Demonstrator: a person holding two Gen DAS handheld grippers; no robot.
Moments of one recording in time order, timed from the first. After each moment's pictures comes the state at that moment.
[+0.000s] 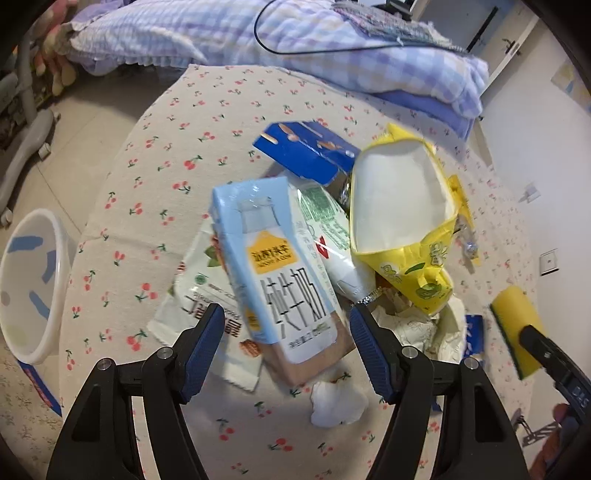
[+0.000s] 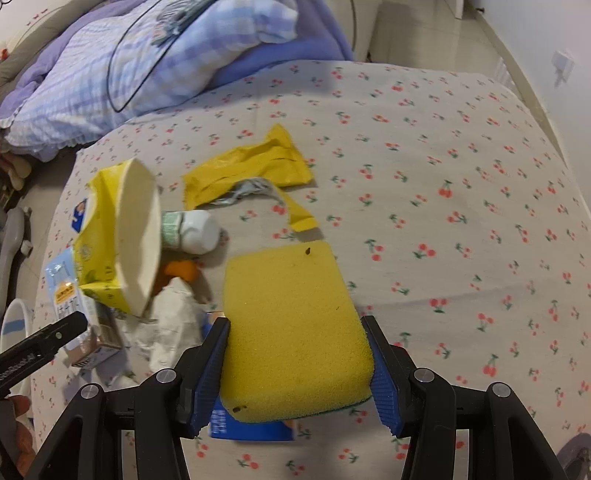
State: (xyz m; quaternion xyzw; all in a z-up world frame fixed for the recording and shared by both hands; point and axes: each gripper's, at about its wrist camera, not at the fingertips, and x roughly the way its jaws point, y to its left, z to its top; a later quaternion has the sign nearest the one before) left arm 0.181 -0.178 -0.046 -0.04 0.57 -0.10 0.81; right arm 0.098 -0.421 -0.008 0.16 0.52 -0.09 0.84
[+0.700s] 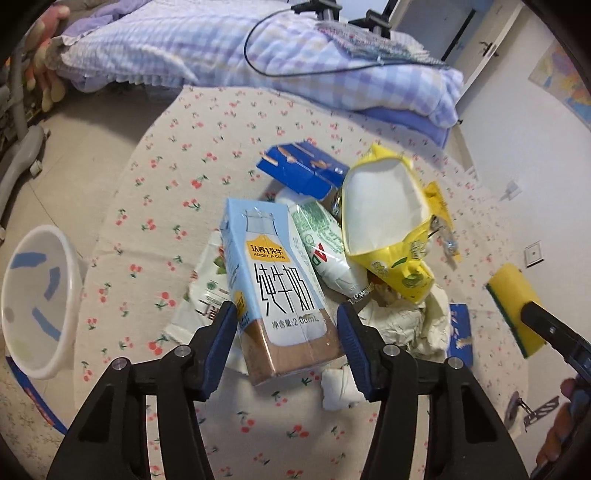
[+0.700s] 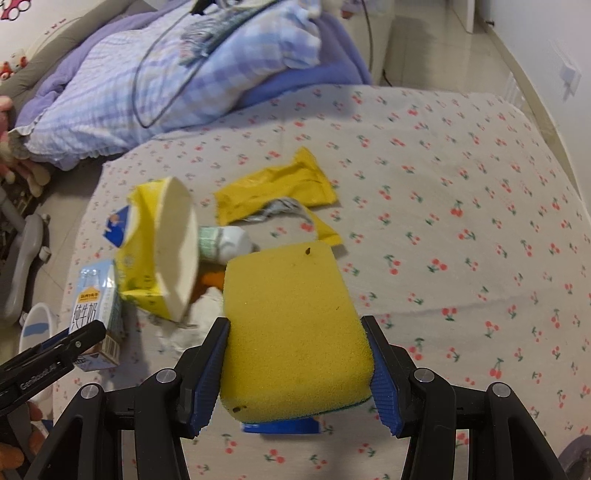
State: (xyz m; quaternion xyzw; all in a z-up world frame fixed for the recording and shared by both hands) left arm 0.166 -0.147 -0.019 -0.05 0.54 -0.14 0.83; right arm 0.092 -0.403 0.019 0.16 0.49 -0.06 0.86
